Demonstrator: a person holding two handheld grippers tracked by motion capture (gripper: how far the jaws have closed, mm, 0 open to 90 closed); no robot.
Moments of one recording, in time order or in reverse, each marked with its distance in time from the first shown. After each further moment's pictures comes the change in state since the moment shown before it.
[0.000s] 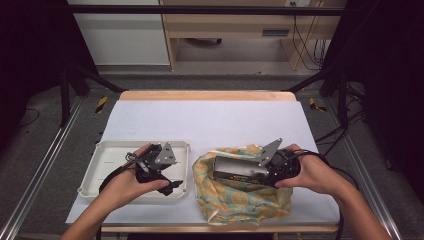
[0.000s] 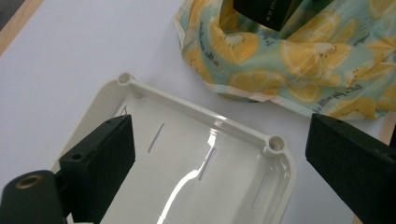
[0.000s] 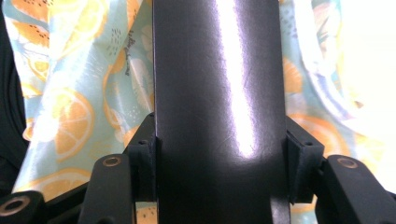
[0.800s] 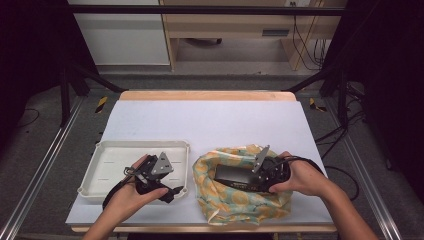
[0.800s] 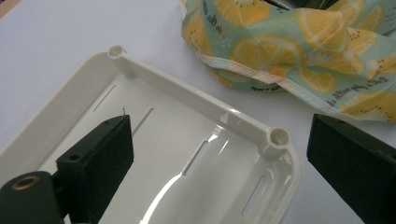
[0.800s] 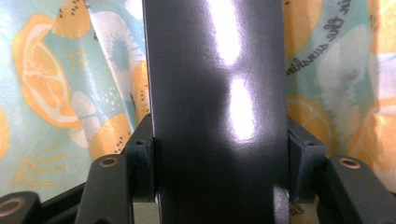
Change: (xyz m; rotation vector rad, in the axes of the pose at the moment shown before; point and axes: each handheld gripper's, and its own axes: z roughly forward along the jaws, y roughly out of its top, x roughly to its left) left arm -0.016 -0.036 0.021 -0.056 0.058 -0.108; right arm -0.002 -0.011 0.052 0.146 0.062 0.059
